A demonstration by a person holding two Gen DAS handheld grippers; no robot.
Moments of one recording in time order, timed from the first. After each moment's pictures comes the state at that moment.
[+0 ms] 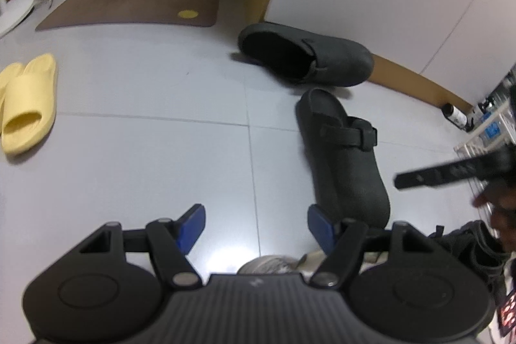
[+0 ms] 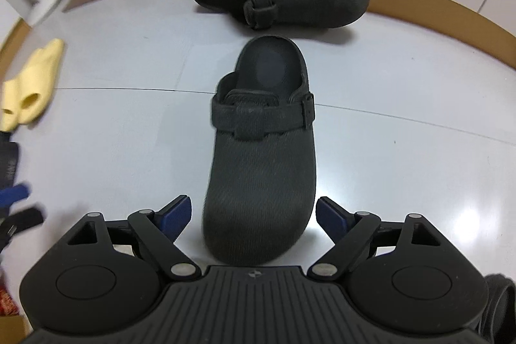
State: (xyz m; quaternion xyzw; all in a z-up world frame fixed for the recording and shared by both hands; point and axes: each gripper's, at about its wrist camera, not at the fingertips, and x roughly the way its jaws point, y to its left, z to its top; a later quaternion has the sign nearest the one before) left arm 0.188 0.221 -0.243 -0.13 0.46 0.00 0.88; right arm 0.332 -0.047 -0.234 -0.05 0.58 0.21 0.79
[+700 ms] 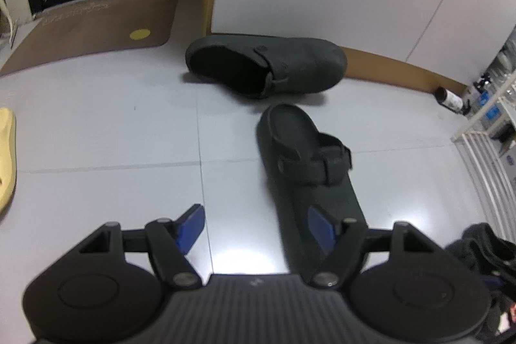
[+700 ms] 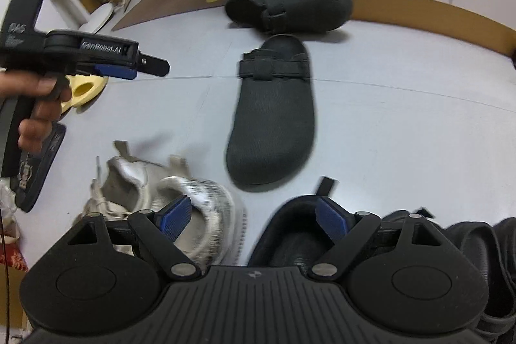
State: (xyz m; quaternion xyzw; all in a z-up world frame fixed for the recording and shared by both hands) left arm 0.278 0.164 -0.243 -0.07 0.47 -0.02 0.88; right arm 0.226 -0.127 -0.225 0.00 0.50 0.24 0.83
